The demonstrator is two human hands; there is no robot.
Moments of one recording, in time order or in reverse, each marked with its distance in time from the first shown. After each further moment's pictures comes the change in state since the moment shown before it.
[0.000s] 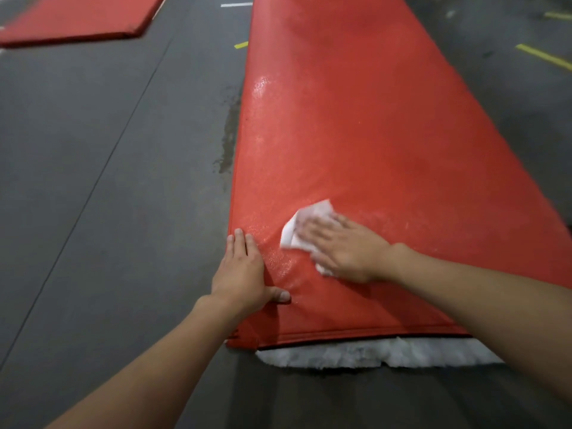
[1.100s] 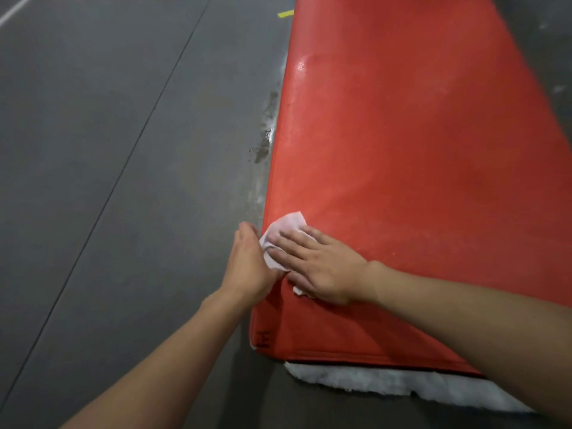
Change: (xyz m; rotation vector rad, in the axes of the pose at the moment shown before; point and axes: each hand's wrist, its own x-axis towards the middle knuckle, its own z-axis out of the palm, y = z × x) left_hand 0.021 -0.042 -0.015 -0.600 0.309 -0.085; right_hand 0.066 -0.066 -0.008 -0.091 -0.062 -0.256
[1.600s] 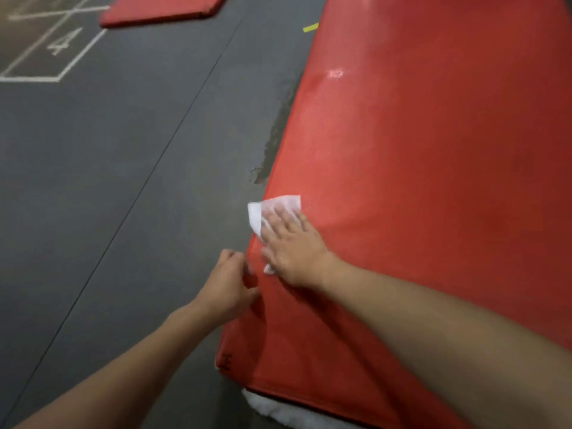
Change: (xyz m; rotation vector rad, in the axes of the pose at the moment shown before) left_hand 0.004 0.033 0.000 0.249 -0.088 -0.118; right_hand 0.052 0.049 -0.020 0.140 0.098 0.130
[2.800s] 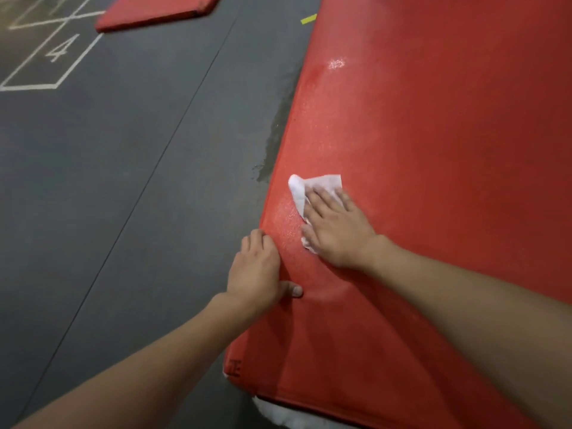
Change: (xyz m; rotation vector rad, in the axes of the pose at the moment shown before) left_hand 0.019 0.034 0.020 0.475 0.024 0.100; right_hand -0.014 0.055 -0.002 -0.049 0.051 0.139
